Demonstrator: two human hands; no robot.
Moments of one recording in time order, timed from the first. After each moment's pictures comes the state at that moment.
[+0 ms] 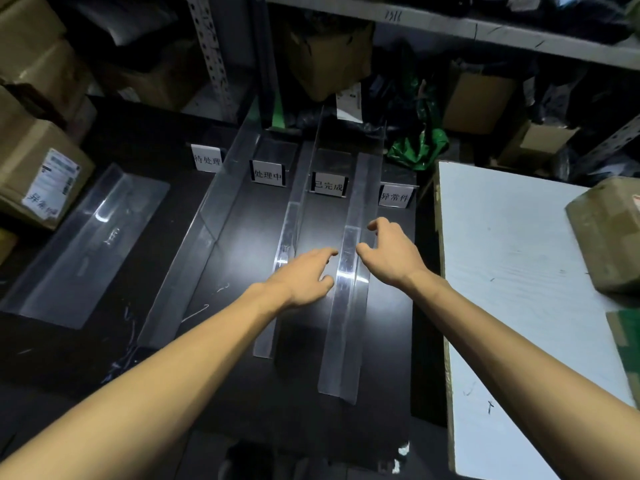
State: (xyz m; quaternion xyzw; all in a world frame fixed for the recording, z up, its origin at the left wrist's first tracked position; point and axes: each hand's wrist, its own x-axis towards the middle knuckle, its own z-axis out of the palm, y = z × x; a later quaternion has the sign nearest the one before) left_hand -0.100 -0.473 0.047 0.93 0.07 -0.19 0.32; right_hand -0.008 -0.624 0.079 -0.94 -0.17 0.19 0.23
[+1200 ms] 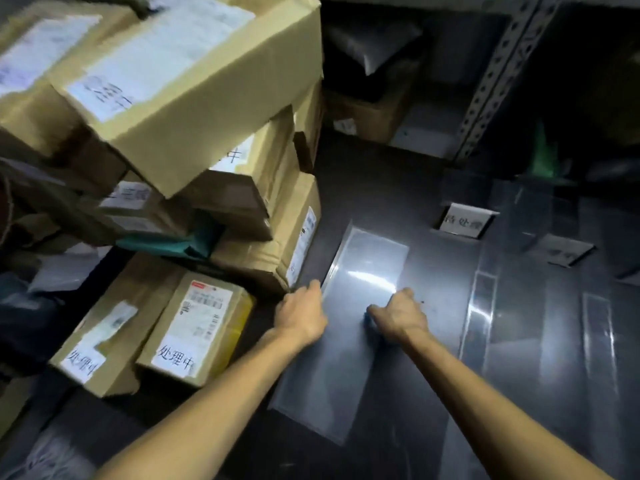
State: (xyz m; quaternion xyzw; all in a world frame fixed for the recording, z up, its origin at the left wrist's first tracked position) left_hand -0.219 -0.008 -0.017 0.88 0.35 -0.23 0.21; right_hand -0.118 -0.139 -0.038 -0.90 -0.02 0.38 0.21
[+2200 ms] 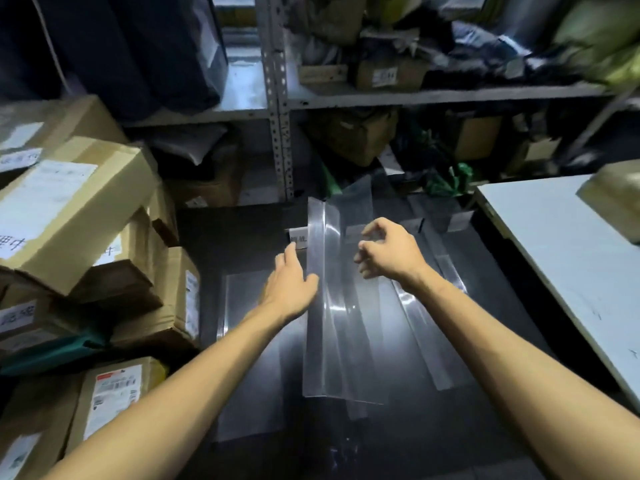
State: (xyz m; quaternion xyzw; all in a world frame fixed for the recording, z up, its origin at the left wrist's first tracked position) left_hand -0.169 -0.141 0.134 0.92 0.14 -0.10 0.35; right_hand -0.108 -0.317 0.168 -0.81 0.06 0.13 0.57
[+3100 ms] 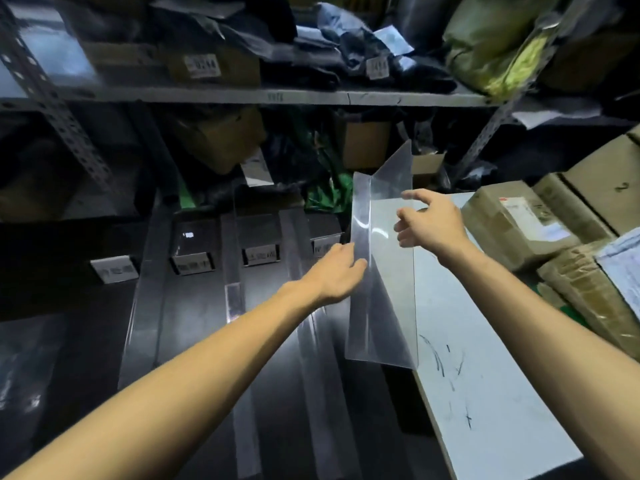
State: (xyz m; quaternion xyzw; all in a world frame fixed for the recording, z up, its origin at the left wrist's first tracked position) left_hand 0.048 -0.528 0.131 0.90 -0.10 -0.20 0.38; right_hand 0.099 -0.694 0.185 -0.89 0.11 -0.01 0.43
